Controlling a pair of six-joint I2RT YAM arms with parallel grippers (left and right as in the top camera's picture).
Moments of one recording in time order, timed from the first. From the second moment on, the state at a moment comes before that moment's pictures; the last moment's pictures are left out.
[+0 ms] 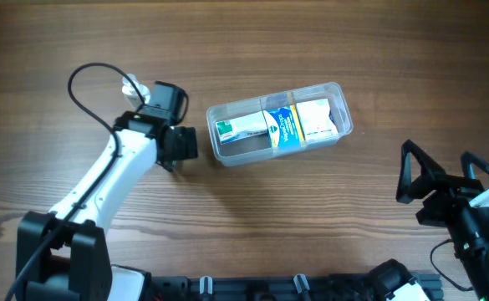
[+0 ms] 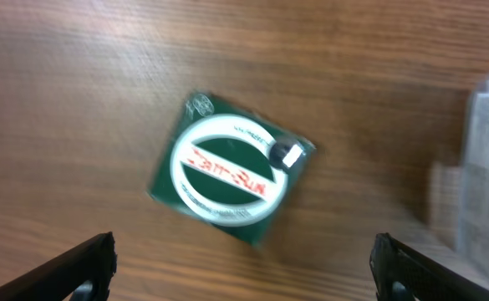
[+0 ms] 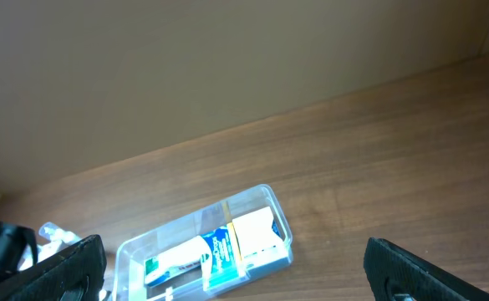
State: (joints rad) left arm -0.24 1.57 1.02 -0.78 -0.16 -0.32; right arm 0.50 0.67 1.40 -1.12 0.42 0.49
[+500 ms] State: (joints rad) left arm -0.08 1.74 1.02 -0.68 0.01 0.11; right arm 0.50 0.67 1.40 -1.12 0.42 0.49
